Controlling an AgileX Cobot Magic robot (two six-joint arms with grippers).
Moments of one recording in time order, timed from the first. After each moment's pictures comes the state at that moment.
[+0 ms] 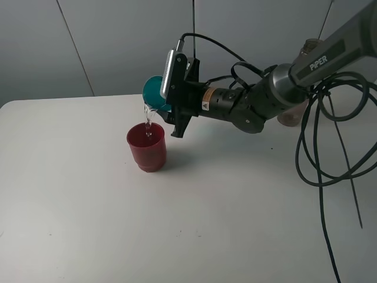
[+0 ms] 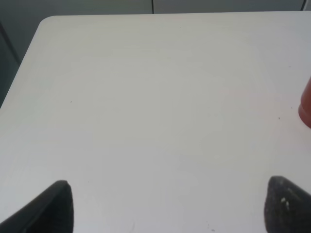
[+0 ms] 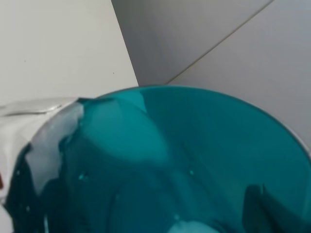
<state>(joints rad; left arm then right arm) 0.03 0.00 -0.51 0.02 1.09 -0.02 0.56 2.19 -1.14 -0.49 -0.74 -0.63</state>
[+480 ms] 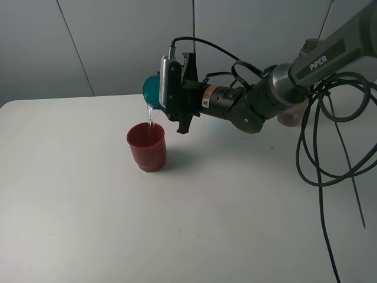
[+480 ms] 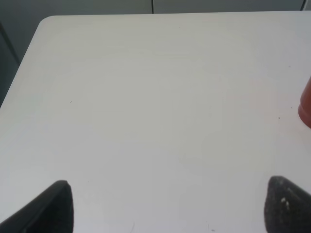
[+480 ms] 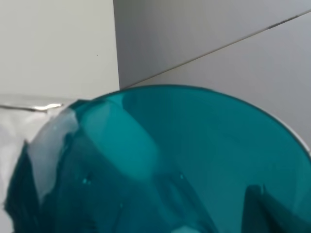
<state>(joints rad) 0.03 0.00 -0.51 0.02 1.09 -0.02 0.56 2.19 -1.14 -0.42 -0.78 -0.89</state>
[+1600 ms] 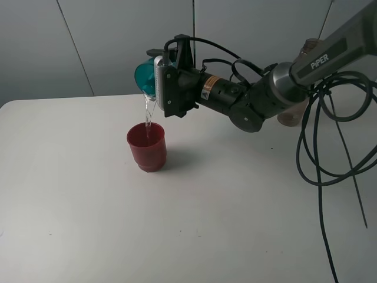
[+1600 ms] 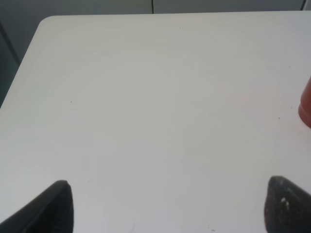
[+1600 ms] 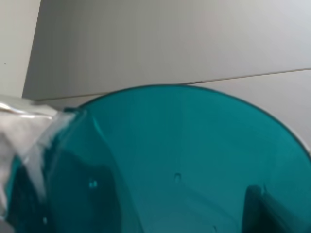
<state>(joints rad) 0.03 0.00 -0.51 0.02 1.09 -0.02 0.56 2.19 -1.14 -0.41 -0.99 -1.22</state>
